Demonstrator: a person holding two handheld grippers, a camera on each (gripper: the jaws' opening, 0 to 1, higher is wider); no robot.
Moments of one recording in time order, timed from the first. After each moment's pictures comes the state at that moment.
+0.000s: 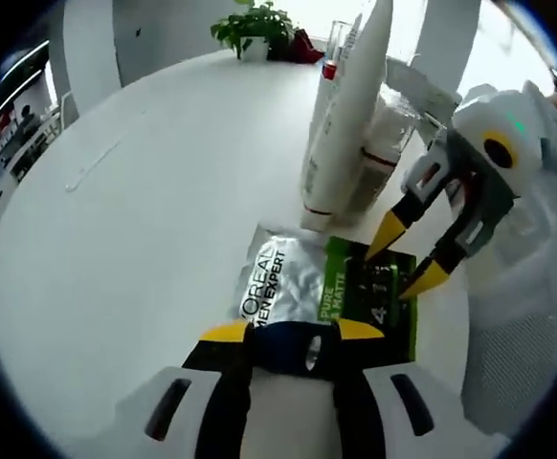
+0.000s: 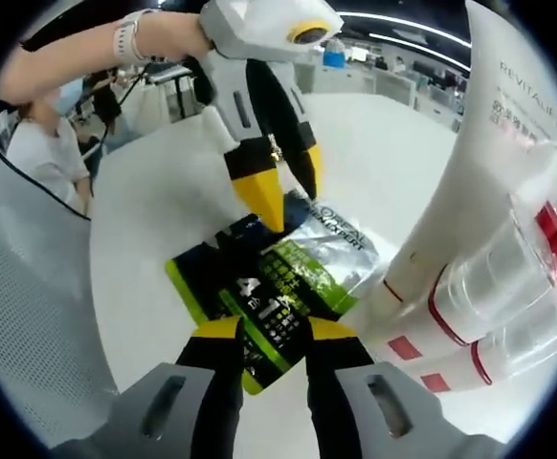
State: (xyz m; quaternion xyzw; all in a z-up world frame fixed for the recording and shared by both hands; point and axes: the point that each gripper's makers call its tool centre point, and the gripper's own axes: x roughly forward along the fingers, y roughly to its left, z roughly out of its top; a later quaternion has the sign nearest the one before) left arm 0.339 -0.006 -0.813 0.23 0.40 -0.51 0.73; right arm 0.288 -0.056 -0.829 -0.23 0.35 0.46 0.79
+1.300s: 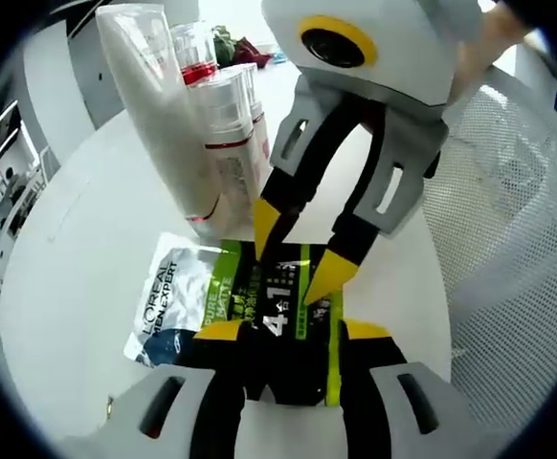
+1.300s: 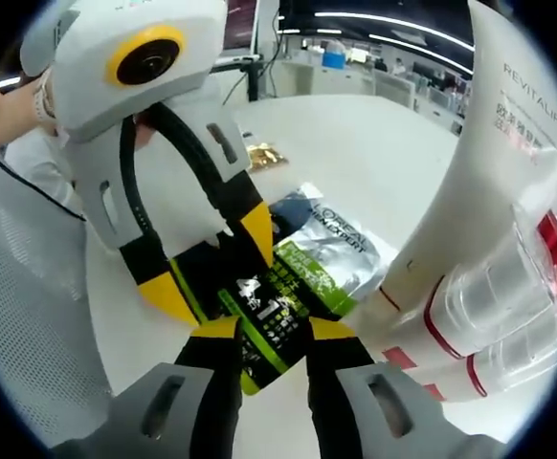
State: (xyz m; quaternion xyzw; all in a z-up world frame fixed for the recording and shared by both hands) left arm 0.287 -0.036 -0.826 0.29 0.34 -0.54 0.72; right arm 0.297 -0.053 -0.829 -0.24 0.34 0.45 0.79
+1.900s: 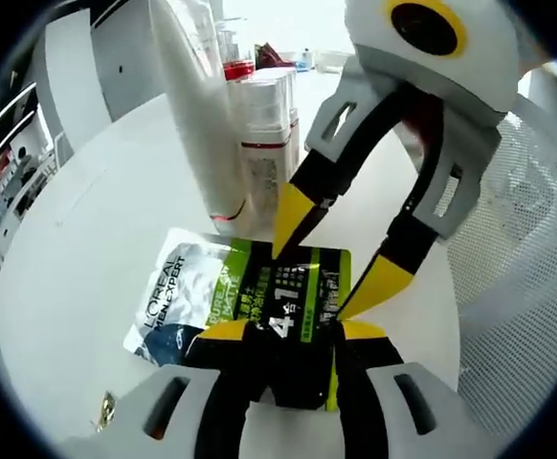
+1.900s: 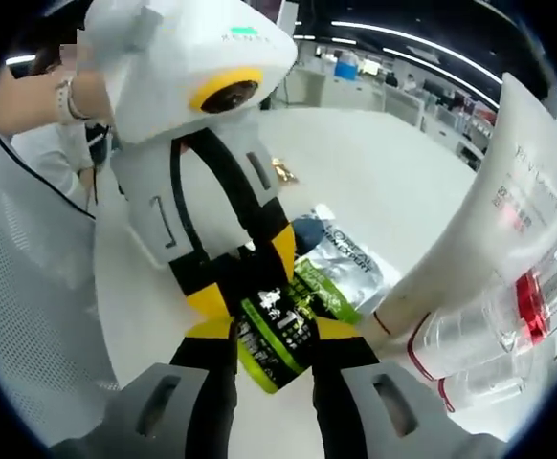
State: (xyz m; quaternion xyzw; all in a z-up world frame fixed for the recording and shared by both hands) left arm 0.298 -0.035 -0.825 0.25 0.34 -0.52 0.74; right arm 0.289 -0.043 -0.801 -0.27 0.31 0.47 0.78
